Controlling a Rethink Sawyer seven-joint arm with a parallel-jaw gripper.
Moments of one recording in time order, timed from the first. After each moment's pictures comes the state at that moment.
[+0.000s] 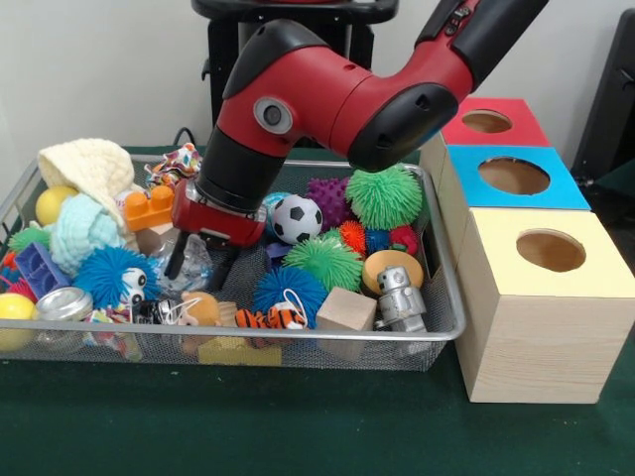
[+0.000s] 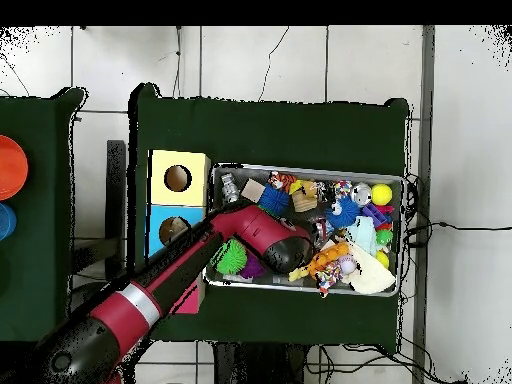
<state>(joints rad) 0.40 0.49 -1.10 1.06 -1.56 -0.51 4.03</state>
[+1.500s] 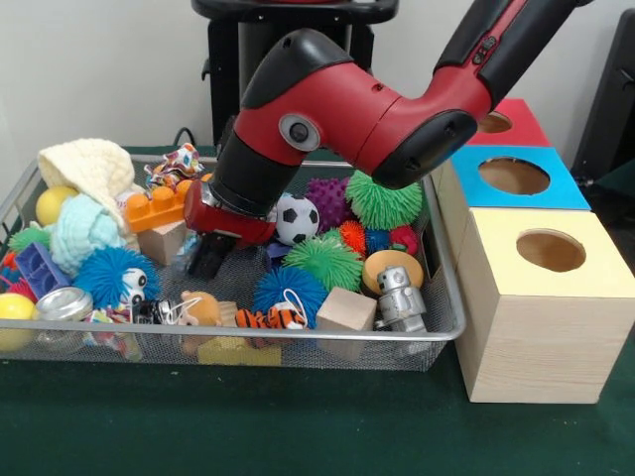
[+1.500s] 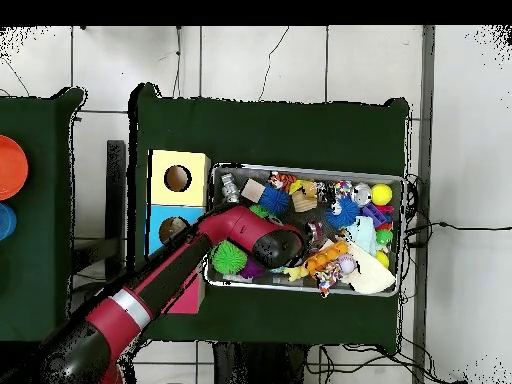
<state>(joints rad) 0.44 0.58 -1.18 1.03 -1.62 -0.60 4.07</state>
